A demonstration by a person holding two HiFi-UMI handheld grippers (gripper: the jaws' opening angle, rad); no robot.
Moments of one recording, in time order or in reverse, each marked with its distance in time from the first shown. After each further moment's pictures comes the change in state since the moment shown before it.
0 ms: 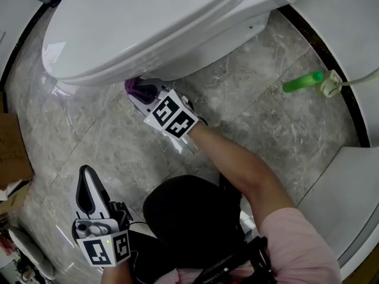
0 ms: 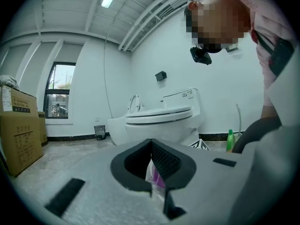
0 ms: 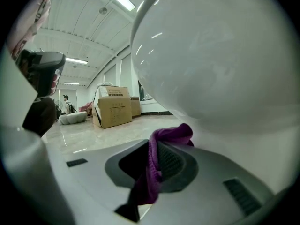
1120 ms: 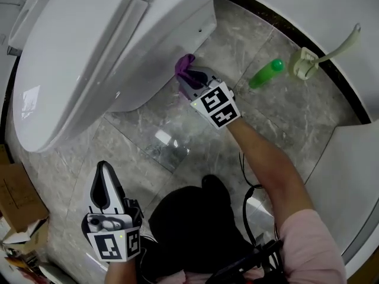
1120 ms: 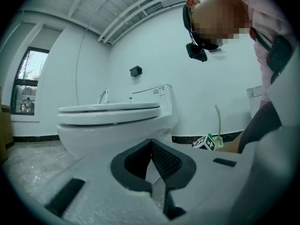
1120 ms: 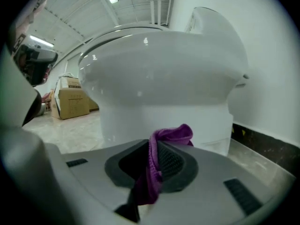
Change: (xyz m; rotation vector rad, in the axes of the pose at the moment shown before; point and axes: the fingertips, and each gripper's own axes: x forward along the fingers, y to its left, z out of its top) left arm 0.104 -0.171 0.012 0.032 -0.008 -0.293; right arm -0.238 -0.218 -0.096 0.097 0.053 -0.478
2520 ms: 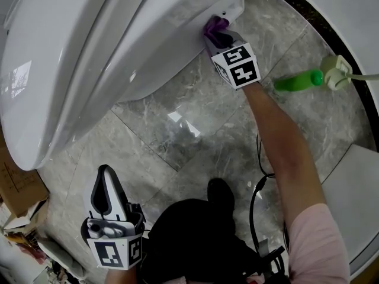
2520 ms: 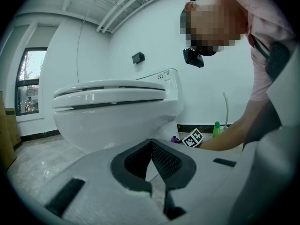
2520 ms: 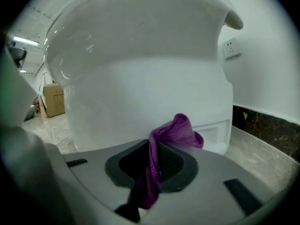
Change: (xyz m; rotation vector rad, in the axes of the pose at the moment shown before) left arm 0.030 0.010 -0.042 0.007 0.156 0.050; right arm 0.089 -0.112 -0.062 0.054 0.118 -0.084
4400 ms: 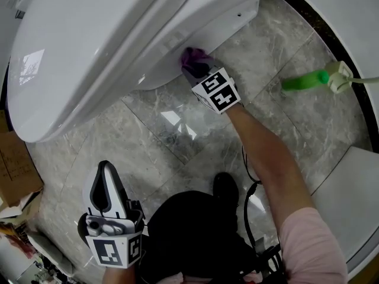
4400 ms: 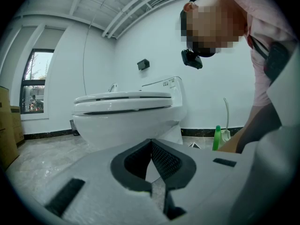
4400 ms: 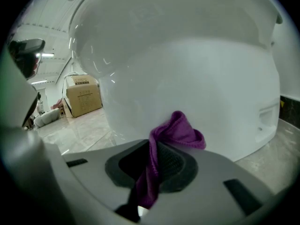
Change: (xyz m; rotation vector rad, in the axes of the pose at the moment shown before) left arm -0.040 0.033 0.006 -0.022 -0.074 0.031; right arm 0.009 0.170 -0.019 -0.018 0.065 0.268
